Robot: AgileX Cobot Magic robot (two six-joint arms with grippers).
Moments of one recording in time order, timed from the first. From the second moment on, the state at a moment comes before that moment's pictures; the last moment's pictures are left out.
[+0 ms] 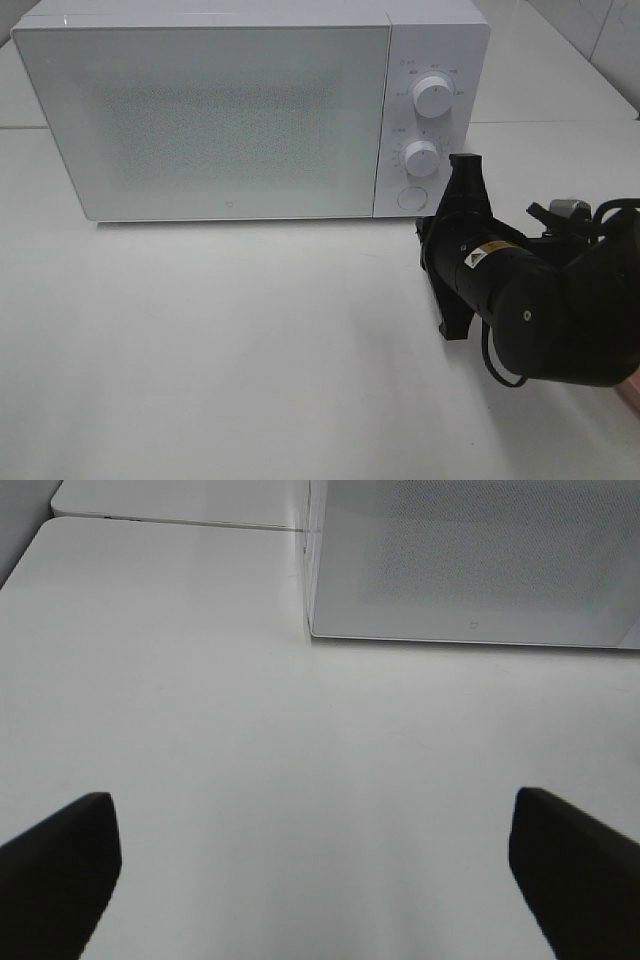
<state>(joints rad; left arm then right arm) 0.05 -0.01 -0.52 -0.16 1.08 0.05 0.69 1.88 -0.54 0.75 -0.95 1.36</state>
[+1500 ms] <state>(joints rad) 0.05 -0.01 -0.52 -0.16 1.08 0.05 0.54 2.14 -0.86 0.71 -0.87 1.38</state>
